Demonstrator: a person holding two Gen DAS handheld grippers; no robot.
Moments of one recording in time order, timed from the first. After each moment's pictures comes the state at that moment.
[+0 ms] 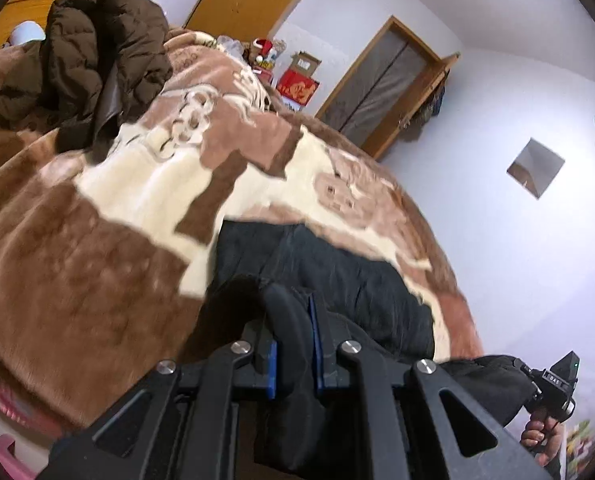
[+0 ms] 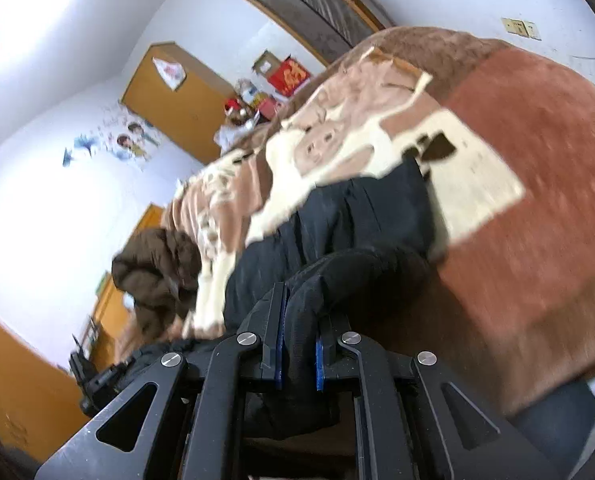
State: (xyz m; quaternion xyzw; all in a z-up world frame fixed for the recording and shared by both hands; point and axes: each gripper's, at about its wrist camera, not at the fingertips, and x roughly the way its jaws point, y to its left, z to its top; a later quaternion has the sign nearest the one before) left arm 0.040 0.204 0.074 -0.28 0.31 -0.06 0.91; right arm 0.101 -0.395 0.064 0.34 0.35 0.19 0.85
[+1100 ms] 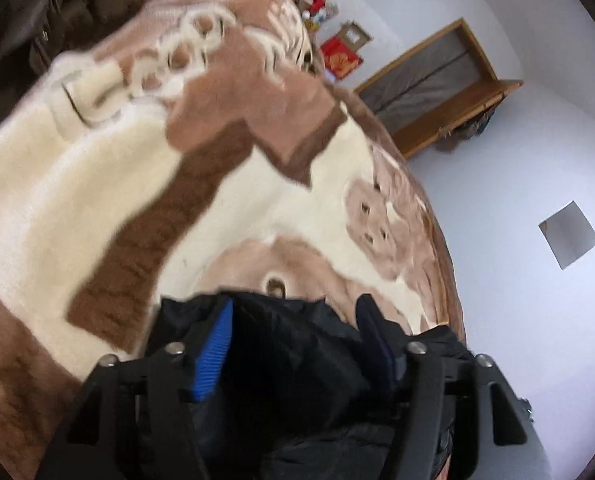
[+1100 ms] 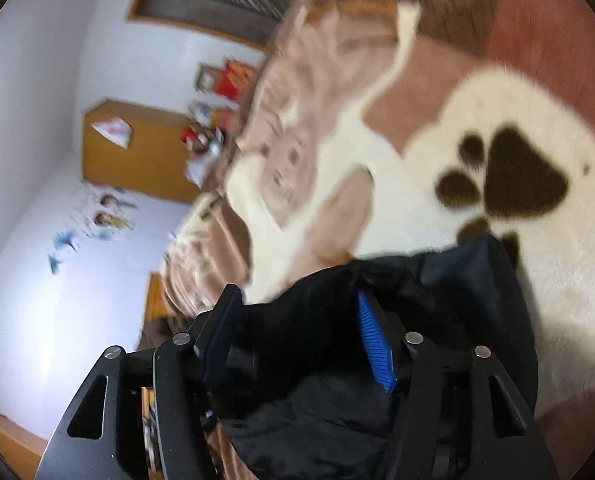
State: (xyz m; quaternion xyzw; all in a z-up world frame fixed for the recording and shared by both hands) left arm 0.306 0.229 -0.015 -0.38 0.37 -0.04 0.85; right arm 0.338 -0.403 -0.015 0.48 0.38 0.15 0.78
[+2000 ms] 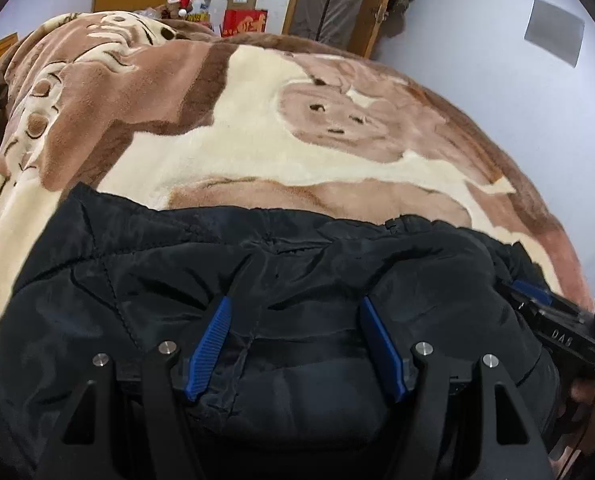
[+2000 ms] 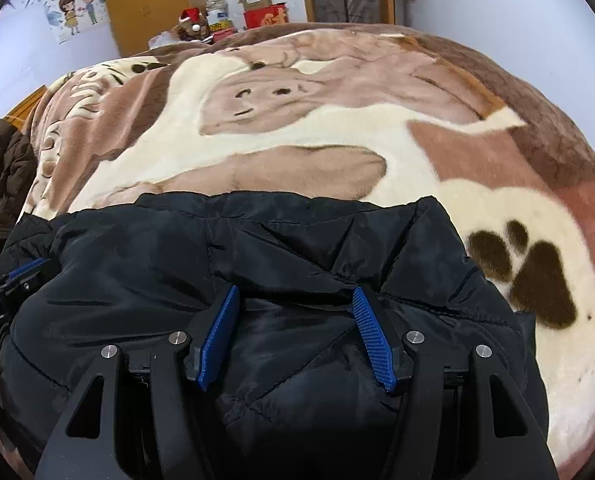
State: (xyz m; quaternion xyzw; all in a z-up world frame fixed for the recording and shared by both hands) left arm 0.347 0.041 -0.058 -0.07 0.43 -0.09 0.89; right arm 0.367 -0.258 -0.078 0.04 0.45 0.08 0.89
